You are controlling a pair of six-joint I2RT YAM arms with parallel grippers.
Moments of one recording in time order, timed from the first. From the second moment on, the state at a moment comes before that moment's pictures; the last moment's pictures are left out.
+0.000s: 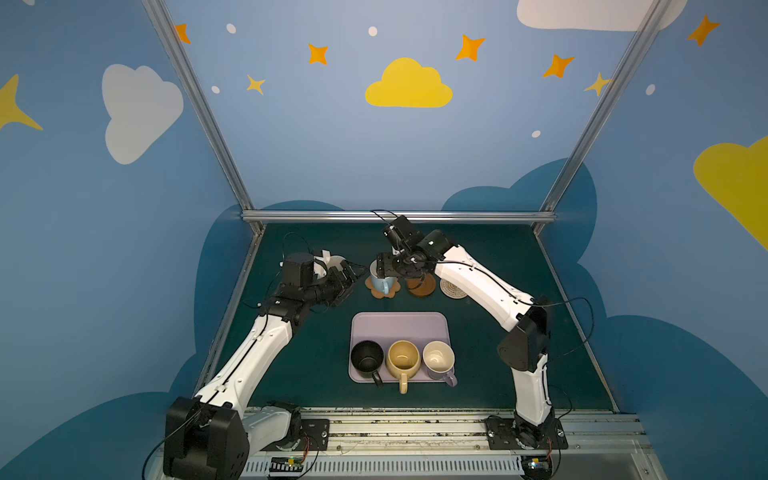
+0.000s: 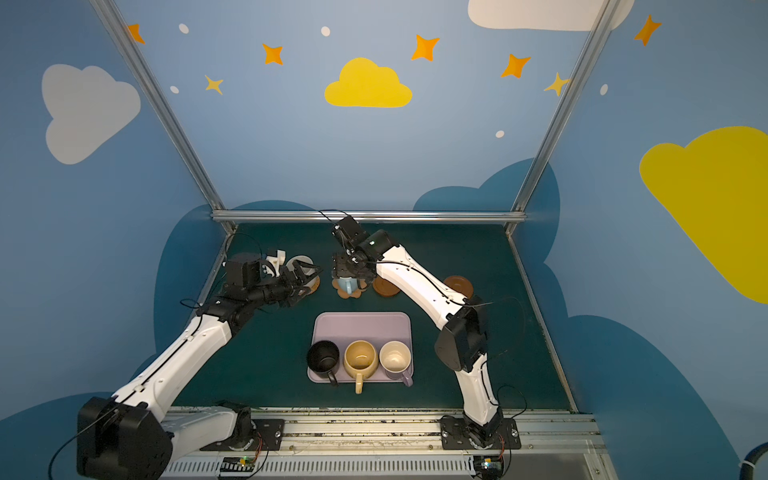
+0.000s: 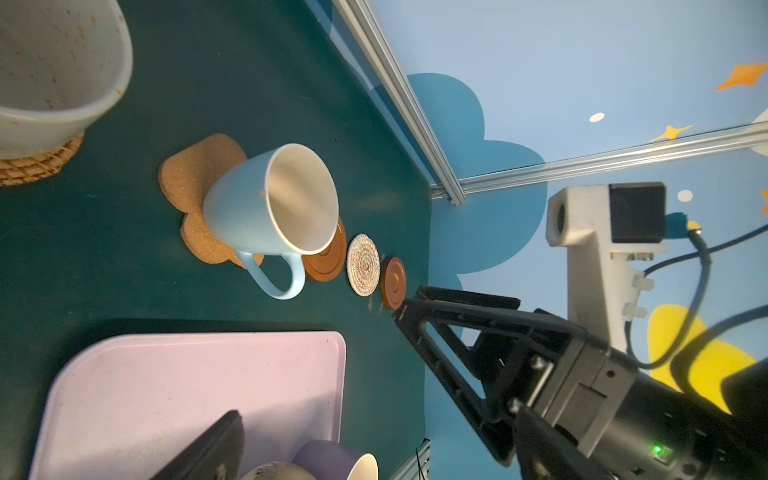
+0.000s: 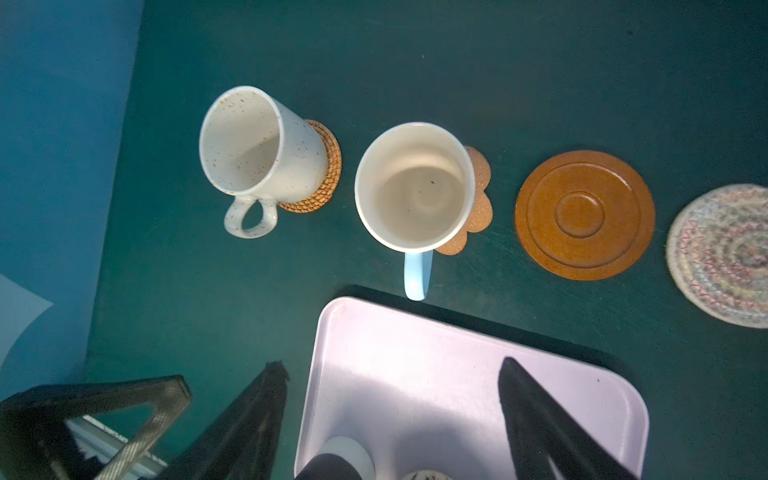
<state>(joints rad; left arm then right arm) -0.20 1.17 0.89 -0.24 0.59 -0.97 0.84 2.01 2.08 -1.04 0.08 0.62</state>
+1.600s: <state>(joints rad) -0.73 1.12 0.95 -1.04 0.18 -0.76 0.90 1.26 1.08 -0.66 -0.20 0.39</state>
